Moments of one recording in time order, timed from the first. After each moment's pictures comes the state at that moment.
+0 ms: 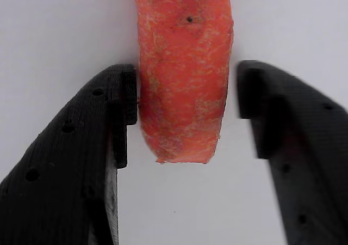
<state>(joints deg) 83.8 68.9 89.2 56.6 -33.7</state>
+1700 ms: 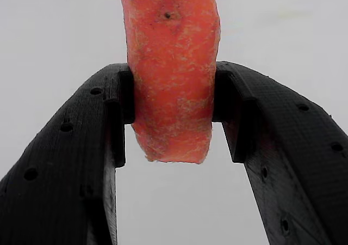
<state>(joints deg) 47.3 84.7 91.5 66.5 6.8</state>
